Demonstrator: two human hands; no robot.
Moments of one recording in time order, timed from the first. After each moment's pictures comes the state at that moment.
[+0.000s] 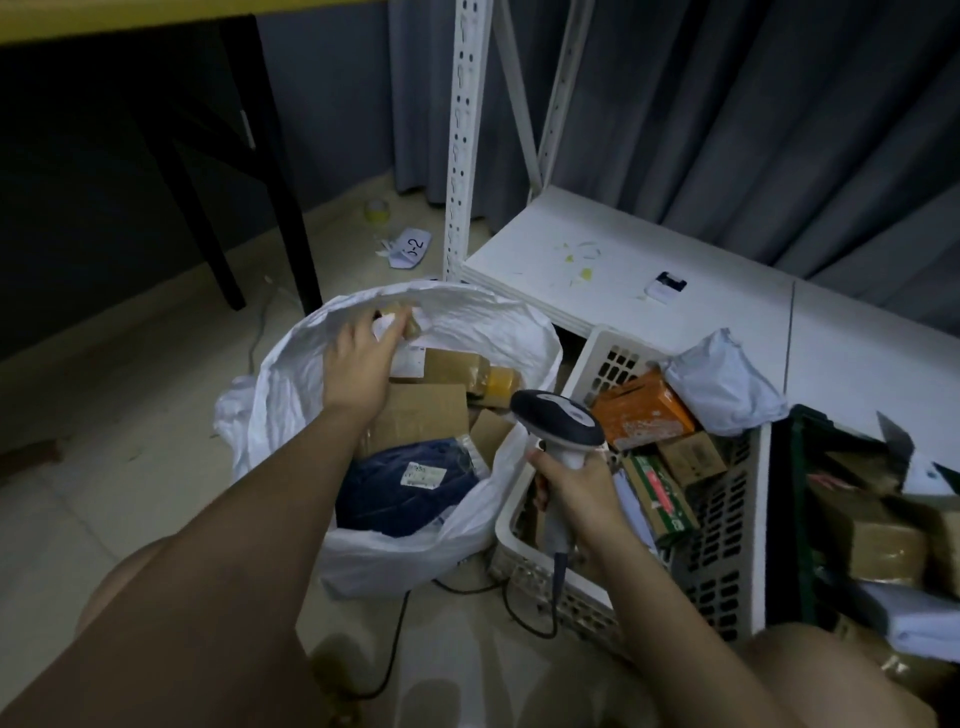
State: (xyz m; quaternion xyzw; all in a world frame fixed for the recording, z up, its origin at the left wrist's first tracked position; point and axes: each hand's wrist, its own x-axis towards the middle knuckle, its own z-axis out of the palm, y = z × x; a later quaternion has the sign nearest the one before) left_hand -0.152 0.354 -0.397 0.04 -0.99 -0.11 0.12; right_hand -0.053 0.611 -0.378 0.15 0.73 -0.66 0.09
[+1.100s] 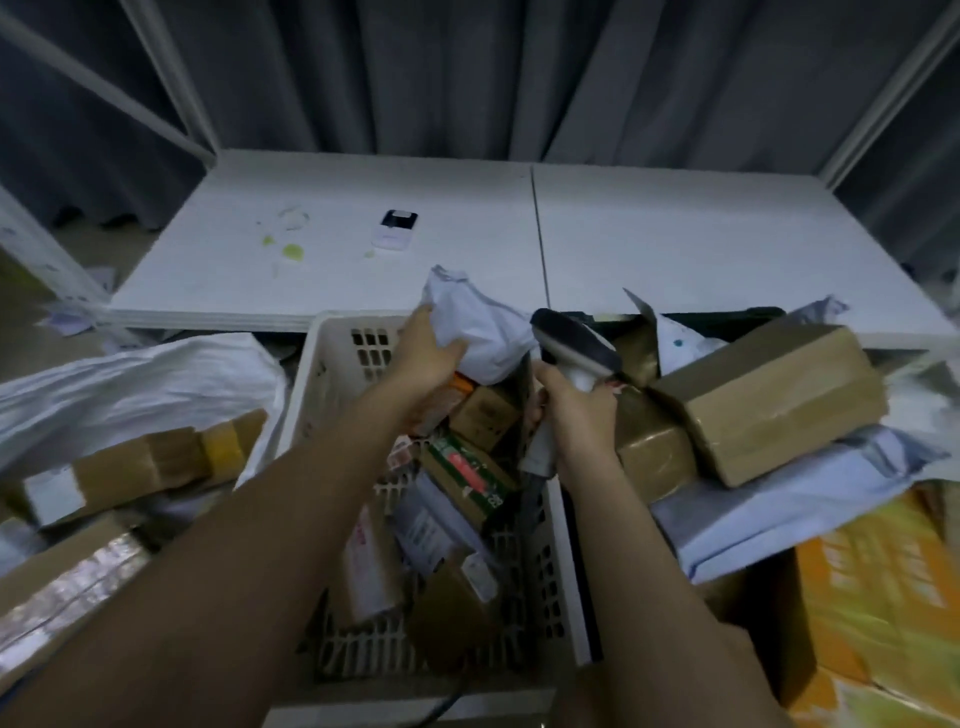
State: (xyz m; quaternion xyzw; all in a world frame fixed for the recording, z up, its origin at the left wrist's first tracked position) left_hand -0.262 0.783 -0.421 -0.16 -0.85 -0.48 -0.15; right_hand -0.135 0.888 -0.416 0.41 0.52 -0.73 -0.18
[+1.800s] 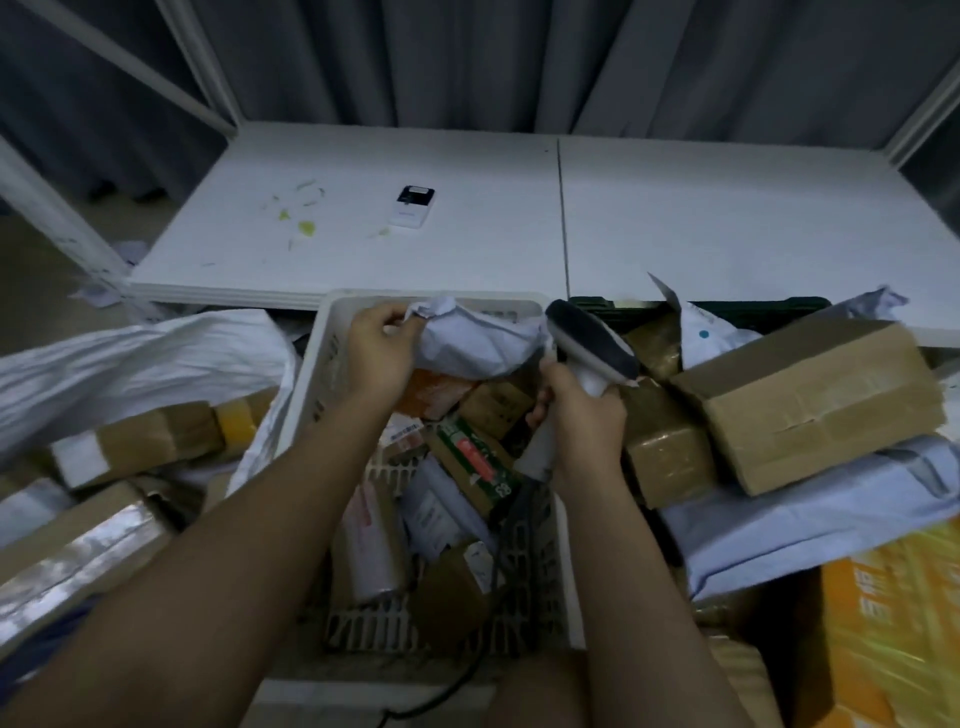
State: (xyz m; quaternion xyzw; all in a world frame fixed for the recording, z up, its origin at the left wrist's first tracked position) left_hand -0.262 0.751 -0.445 -0.05 -0.85 -0.53 0.05; right_hand -0.134 0.882 -0.430 0.42 0.48 -0.75 -0.17
